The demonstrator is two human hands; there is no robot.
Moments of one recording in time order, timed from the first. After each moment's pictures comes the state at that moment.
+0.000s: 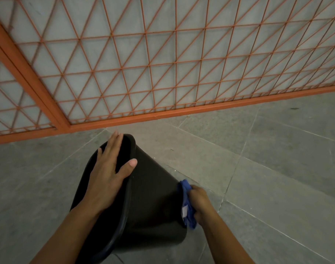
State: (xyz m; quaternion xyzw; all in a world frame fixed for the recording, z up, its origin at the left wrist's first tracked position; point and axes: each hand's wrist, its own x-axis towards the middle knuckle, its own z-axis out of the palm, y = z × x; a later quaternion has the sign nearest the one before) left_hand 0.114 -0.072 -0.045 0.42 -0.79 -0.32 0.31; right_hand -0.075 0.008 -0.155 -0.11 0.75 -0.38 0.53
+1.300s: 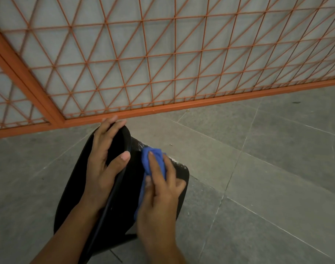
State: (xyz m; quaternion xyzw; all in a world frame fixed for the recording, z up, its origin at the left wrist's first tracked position) left_hand 0.102 -0.077 -0.039 0.31 -0.78 -0.33 0.43; right_hand 0.036 0.020 -0.058 -0.42 0.68 -0.59 0.13
